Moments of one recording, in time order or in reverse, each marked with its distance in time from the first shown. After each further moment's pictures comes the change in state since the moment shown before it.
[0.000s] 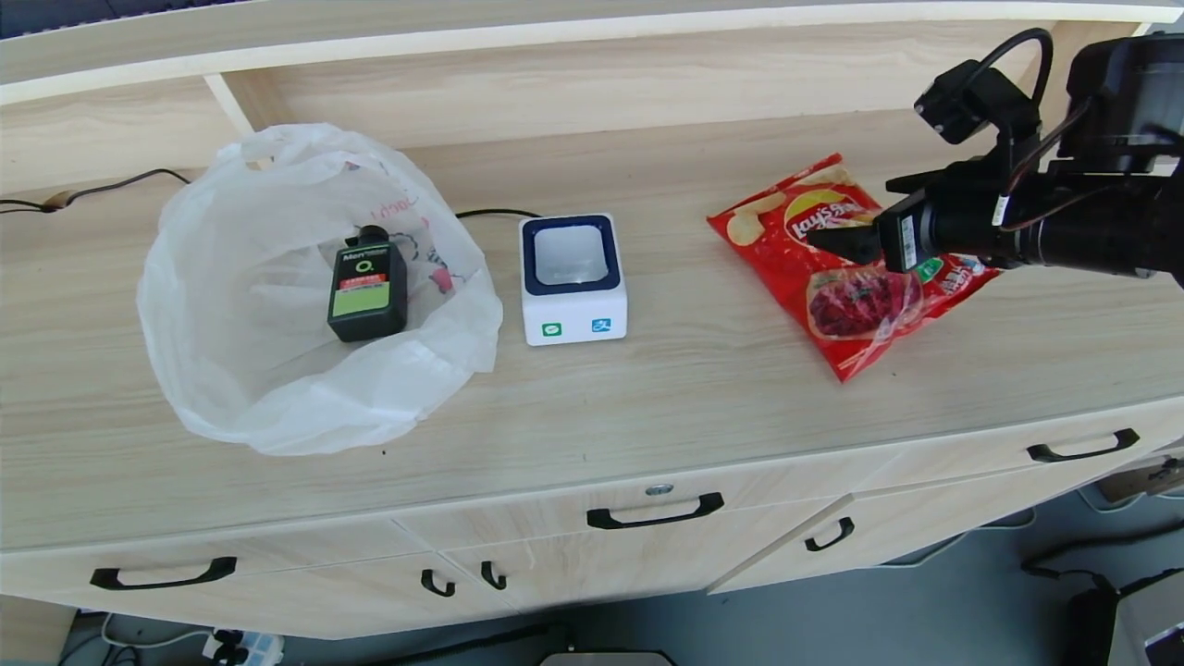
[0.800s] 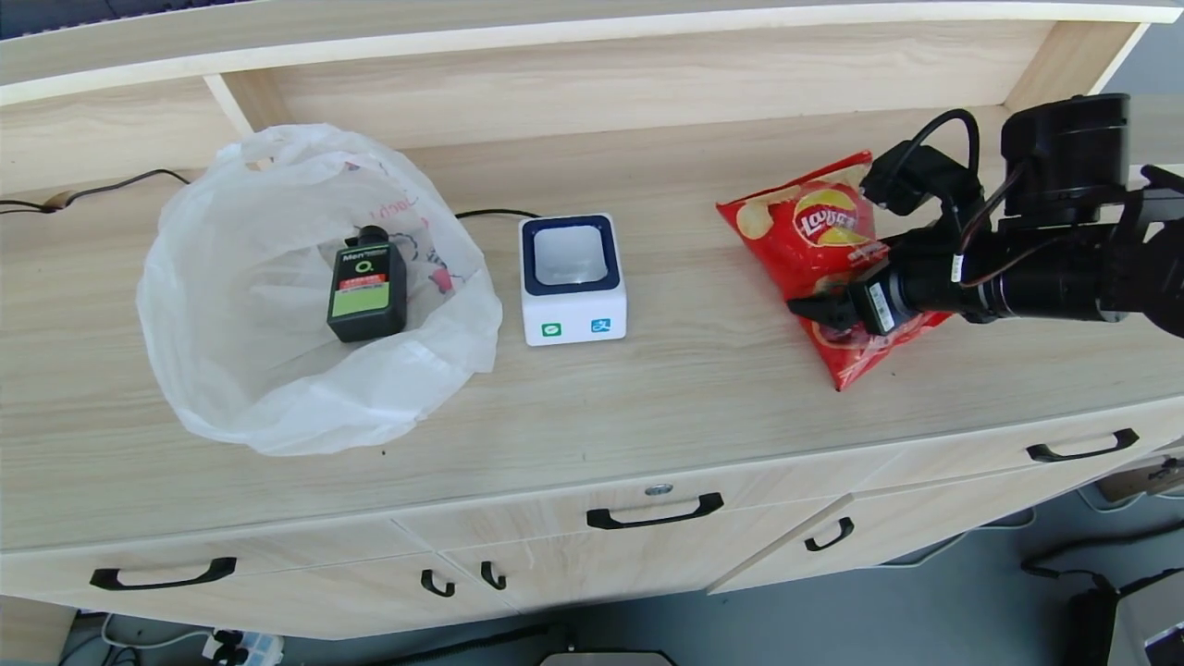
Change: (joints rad) left arm 0.000 0.000 0.000 0.001 0.000 -0.001; right arm 0.050 0.004 0.074 0.122 -0.072 -0.050
